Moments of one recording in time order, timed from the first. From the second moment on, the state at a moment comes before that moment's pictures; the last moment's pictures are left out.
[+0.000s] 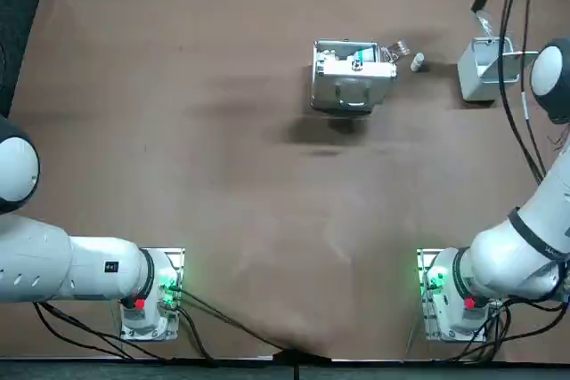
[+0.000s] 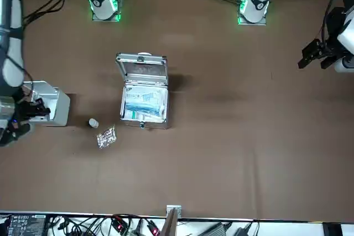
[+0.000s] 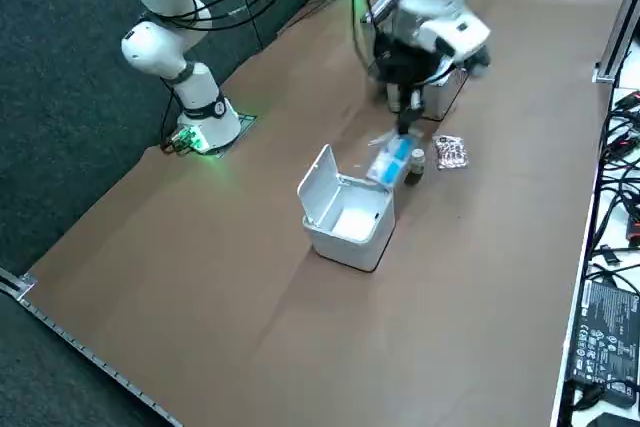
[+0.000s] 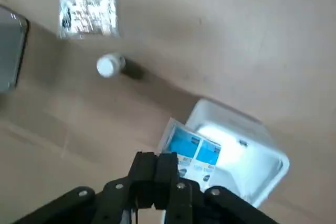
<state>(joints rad) -0.13 0.56 -0.02 -1.24 0.00 1.57 -0.58</state>
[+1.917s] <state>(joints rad) 0.00 0.62 0.02 -1.26 0.02 1.68 -0.51</state>
